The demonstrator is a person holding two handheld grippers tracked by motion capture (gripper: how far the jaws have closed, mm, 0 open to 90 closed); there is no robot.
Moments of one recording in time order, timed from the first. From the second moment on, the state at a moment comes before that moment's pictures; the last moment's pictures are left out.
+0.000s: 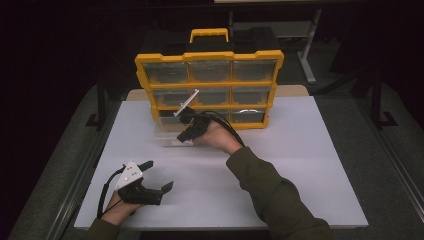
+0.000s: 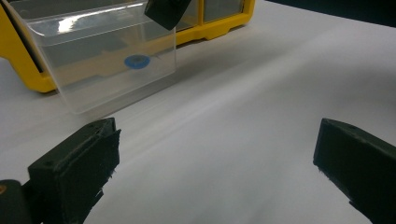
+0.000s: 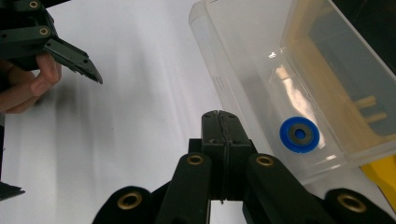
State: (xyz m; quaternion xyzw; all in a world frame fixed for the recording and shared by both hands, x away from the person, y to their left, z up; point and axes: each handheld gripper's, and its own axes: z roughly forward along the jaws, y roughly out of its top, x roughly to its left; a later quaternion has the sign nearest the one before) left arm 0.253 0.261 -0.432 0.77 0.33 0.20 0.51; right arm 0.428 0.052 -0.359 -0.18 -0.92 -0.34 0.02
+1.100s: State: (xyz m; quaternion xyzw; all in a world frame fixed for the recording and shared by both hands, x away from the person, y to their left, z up) left arm 0.253 0.261 -0.432 0.77 0.33 0.20 0.51; right arm 0.436 0.050 -0.359 -0.19 -0.92 -0.35 -0.02
